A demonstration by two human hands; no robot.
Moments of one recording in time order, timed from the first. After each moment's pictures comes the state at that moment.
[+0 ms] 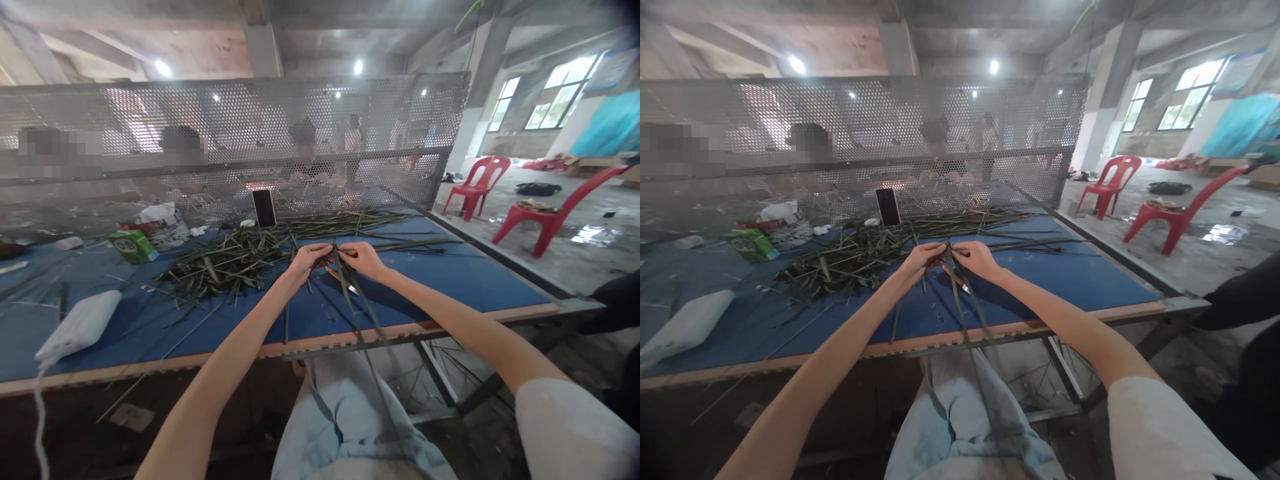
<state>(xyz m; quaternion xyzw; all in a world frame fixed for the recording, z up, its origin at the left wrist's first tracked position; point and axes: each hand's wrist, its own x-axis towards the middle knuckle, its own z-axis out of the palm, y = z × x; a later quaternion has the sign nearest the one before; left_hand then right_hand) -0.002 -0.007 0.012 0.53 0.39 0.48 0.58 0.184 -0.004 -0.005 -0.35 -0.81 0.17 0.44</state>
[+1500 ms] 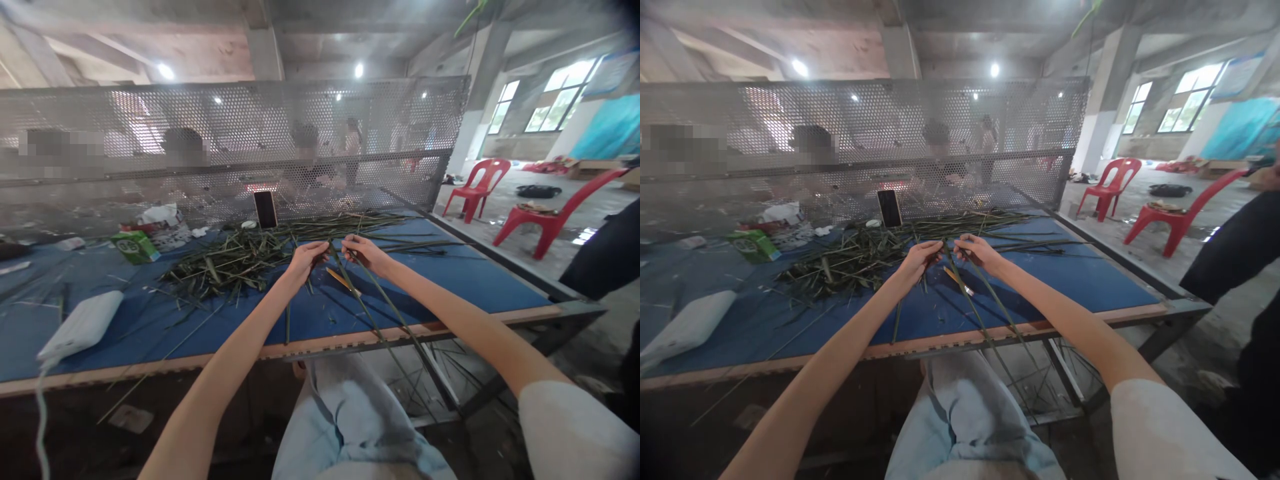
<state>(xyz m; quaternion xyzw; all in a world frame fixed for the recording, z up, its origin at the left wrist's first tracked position) -0.004 -0.008 0.018 0.51 0.38 0.54 0.55 0.179 -0.006 0.016 -0.27 -0.55 0.63 0.48</state>
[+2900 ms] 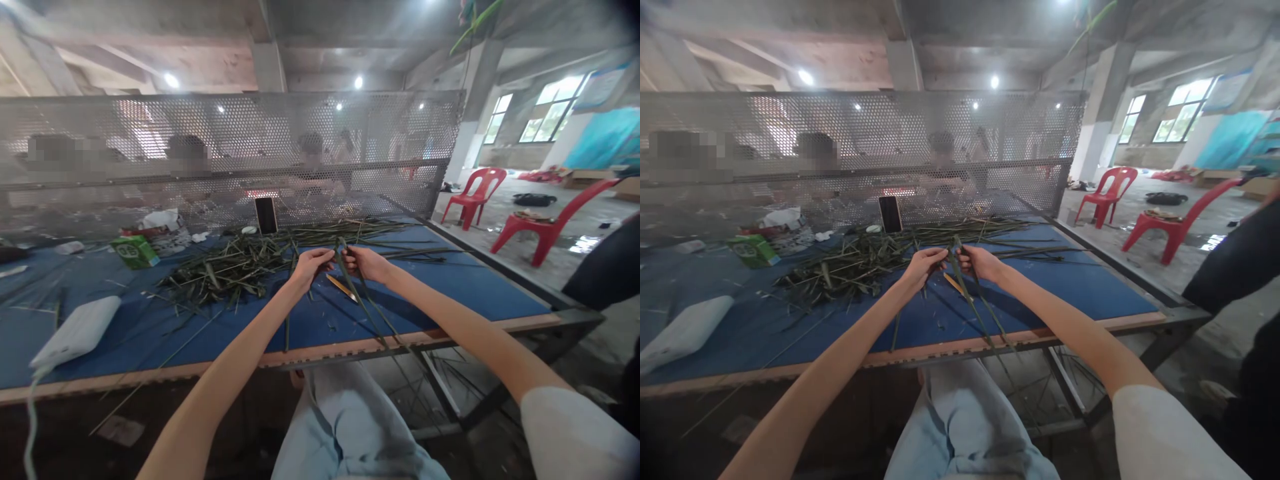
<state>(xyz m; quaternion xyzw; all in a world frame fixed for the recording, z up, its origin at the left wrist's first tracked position) 0.004 -0.013 0.016 0.56 0.35 0.53 0.54 0.181 -0.004 0.021 -0.25 -0.49 0.75 0.37</state>
